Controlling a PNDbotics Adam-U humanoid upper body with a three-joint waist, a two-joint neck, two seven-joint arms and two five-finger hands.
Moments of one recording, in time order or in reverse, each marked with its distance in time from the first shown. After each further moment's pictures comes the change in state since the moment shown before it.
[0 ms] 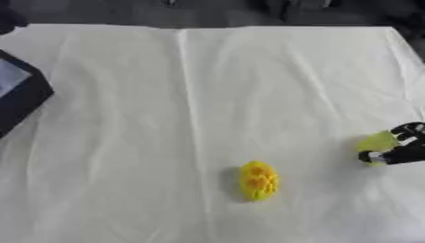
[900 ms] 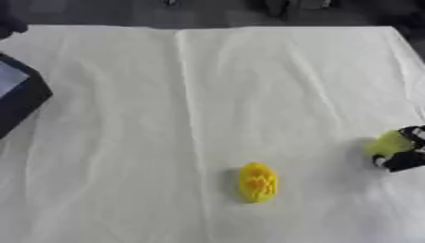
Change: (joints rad) left arm 0.001 0.000 -0.003 0.000 0.003 -0.007 -0.018; right arm 0.003 0.022 0.005 0.013 -0.032 0.011 -0.106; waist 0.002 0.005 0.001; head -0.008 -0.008
